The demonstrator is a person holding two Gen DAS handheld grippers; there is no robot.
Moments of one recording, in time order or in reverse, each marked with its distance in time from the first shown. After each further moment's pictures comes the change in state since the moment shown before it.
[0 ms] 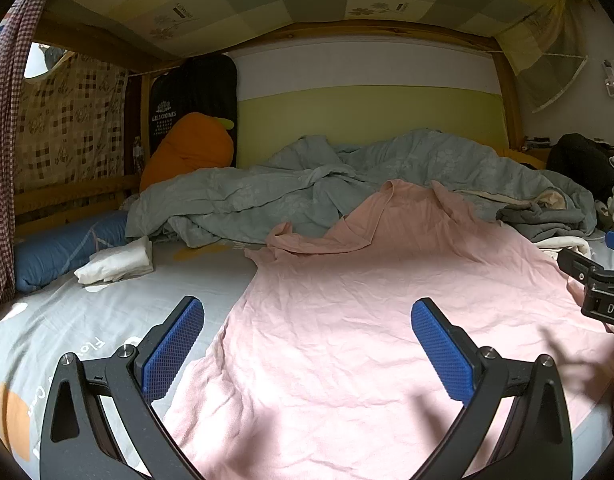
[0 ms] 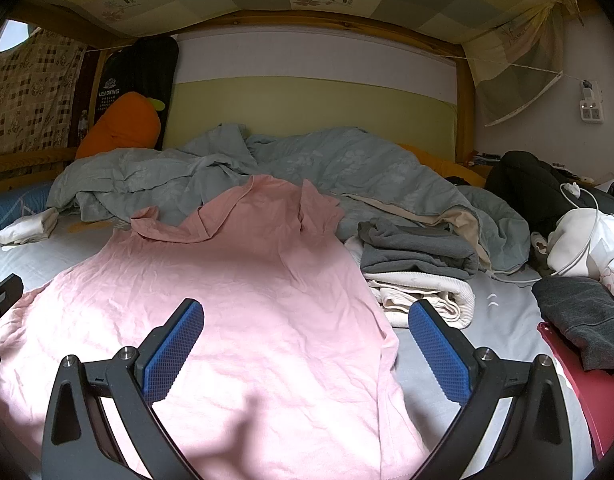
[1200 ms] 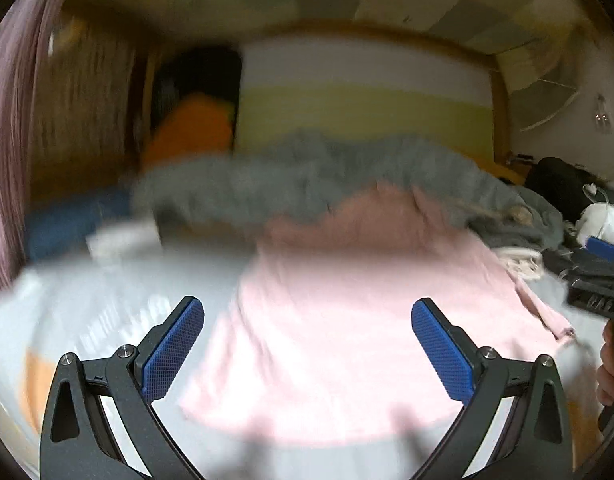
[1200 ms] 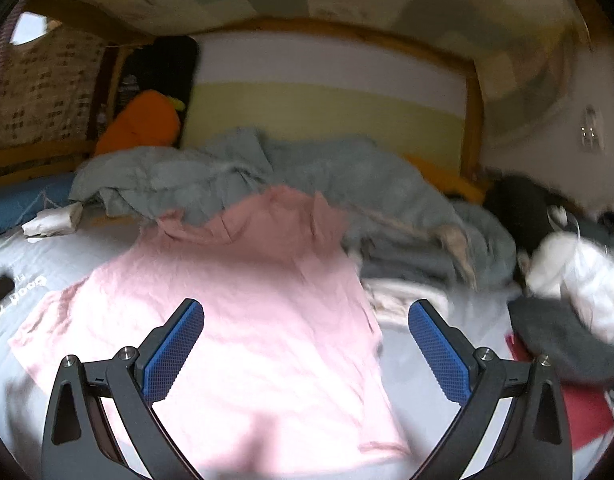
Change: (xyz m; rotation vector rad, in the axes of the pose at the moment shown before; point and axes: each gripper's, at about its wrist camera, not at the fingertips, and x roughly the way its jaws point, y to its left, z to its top) left arm -0.066 0.025 0.004 -0.114 0.112 -0.075; right arm -0.084 0.003 0.026 -0.055 0.042 0.012
